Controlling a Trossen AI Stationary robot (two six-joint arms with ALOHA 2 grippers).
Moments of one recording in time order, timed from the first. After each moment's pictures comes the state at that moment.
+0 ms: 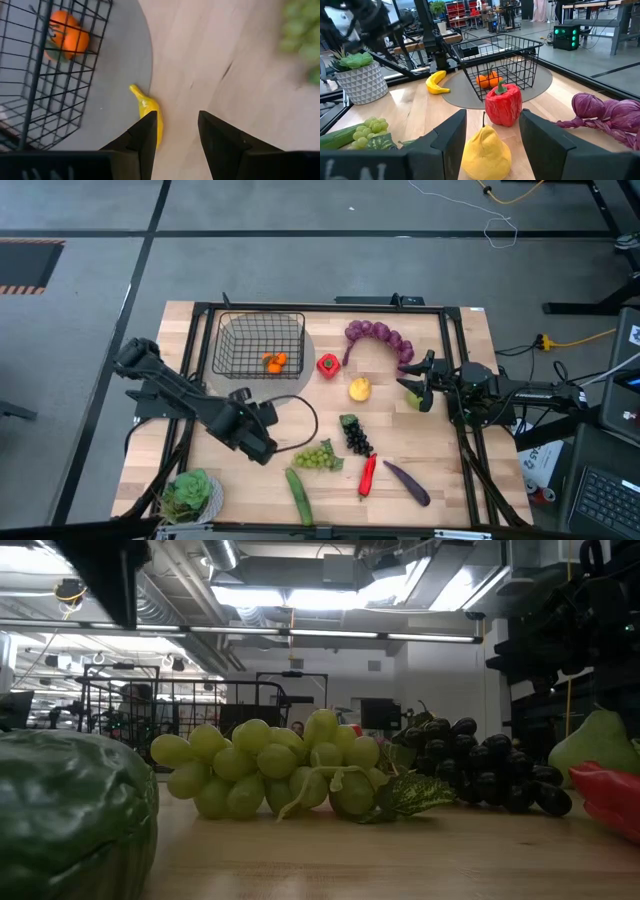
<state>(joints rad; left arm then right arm) -0.54 1.60 1.34 -1.23 -0.42 -0.88 -0.08 0.12 0.01 0.04 0.13 0.20</state>
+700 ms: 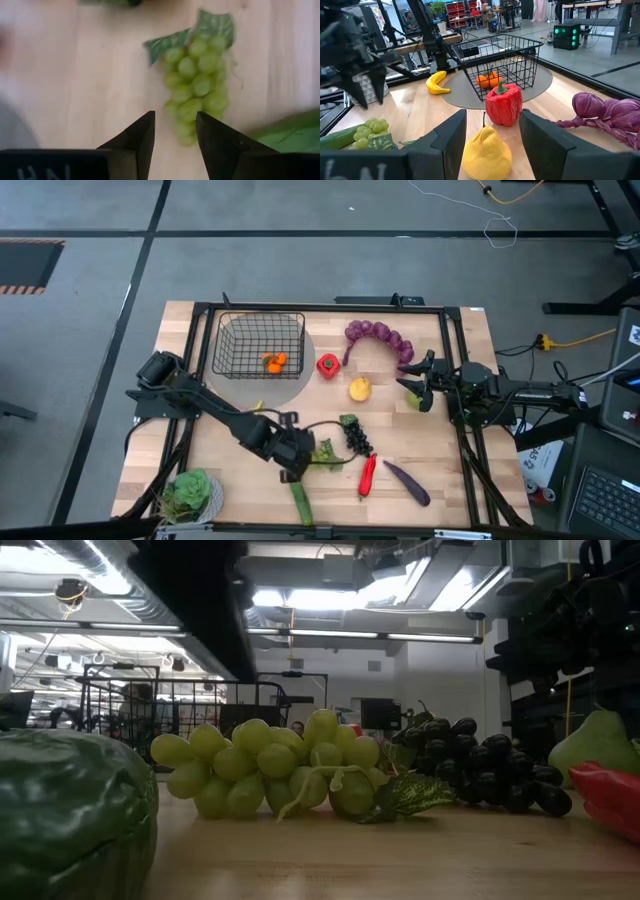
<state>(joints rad) -0.48 1.82 1.34 -0.60 -0.35 -0.47 -0.08 0.12 0.01 0.04 0.13 0.21</state>
